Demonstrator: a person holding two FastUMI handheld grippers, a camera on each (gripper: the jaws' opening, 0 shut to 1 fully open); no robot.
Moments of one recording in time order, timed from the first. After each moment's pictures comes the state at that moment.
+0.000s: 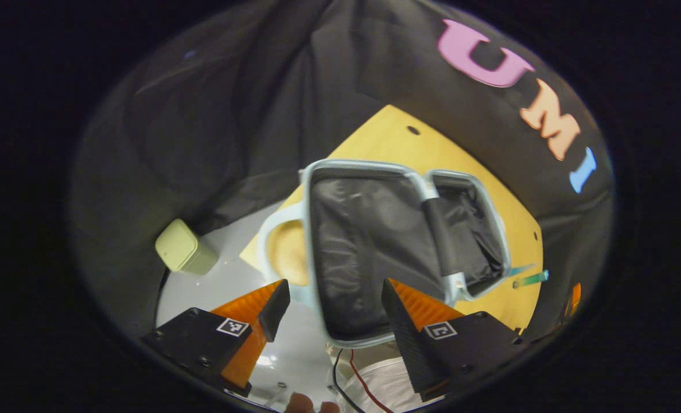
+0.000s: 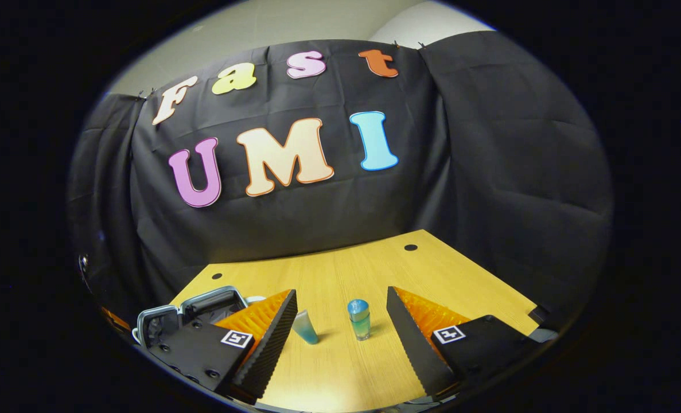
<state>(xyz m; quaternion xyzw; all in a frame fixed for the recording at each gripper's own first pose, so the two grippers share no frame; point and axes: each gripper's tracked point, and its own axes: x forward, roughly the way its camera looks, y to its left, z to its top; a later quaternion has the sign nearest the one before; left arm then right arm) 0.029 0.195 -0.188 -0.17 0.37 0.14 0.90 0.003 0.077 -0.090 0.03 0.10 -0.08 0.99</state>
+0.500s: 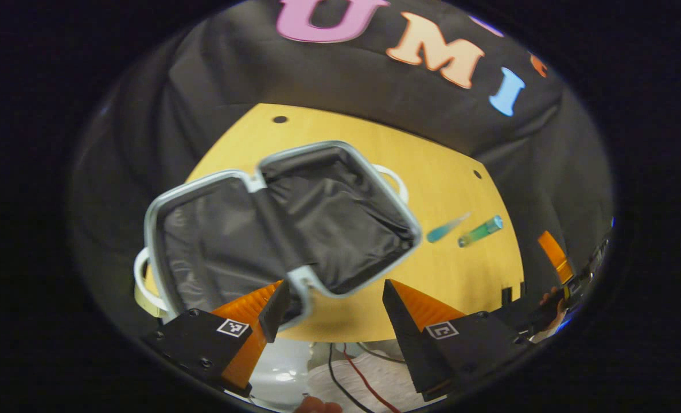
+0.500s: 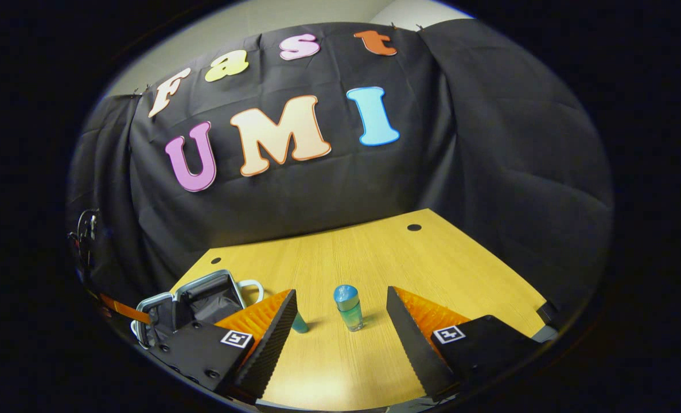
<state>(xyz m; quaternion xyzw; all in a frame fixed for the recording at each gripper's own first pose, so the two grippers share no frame) 0.104 -0.051 -0.192 -0.06 0.41 -0.03 0.91 0.040 0.041 -0.143 0.04 0.17 -0.04 0.98</state>
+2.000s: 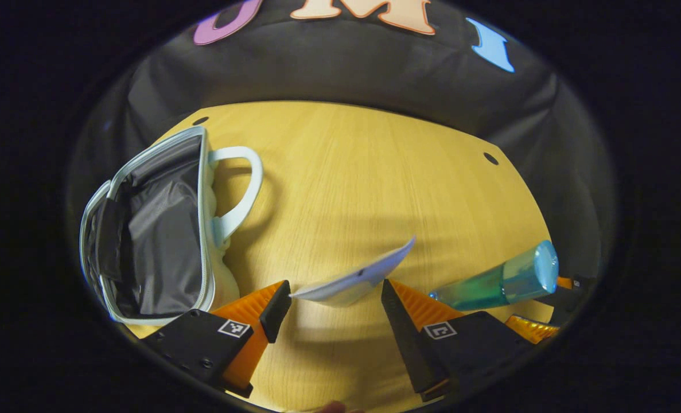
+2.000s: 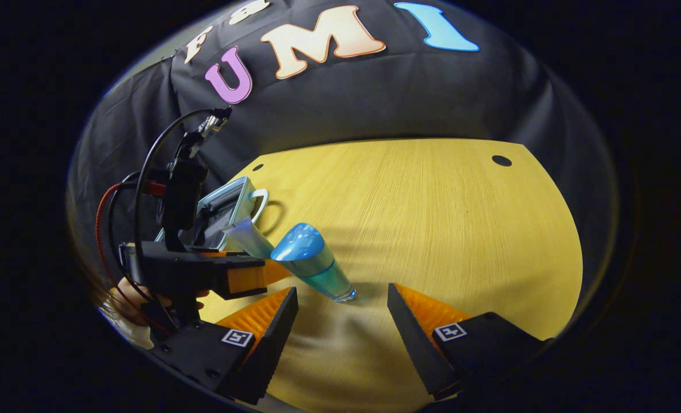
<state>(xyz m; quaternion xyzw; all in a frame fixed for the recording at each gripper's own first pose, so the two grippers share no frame) 0.272 -0.246 -0.342 -0.03 0.38 0.06 0.92 0.115 0.010 -0.288 0.00 0.38 0.19 0.91</state>
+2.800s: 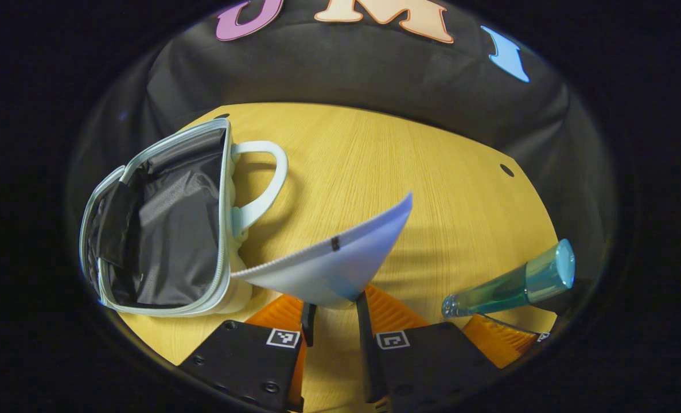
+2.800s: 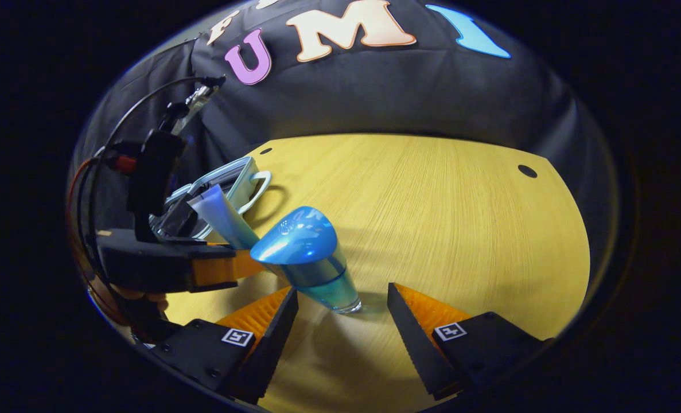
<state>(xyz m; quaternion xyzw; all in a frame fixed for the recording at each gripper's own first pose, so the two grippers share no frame) 0.266 -0.233 -0.334 -0.04 0.36 0.08 0.93 0.139 0.032 -0.322 -0.06 0.36 0.22 0.91</state>
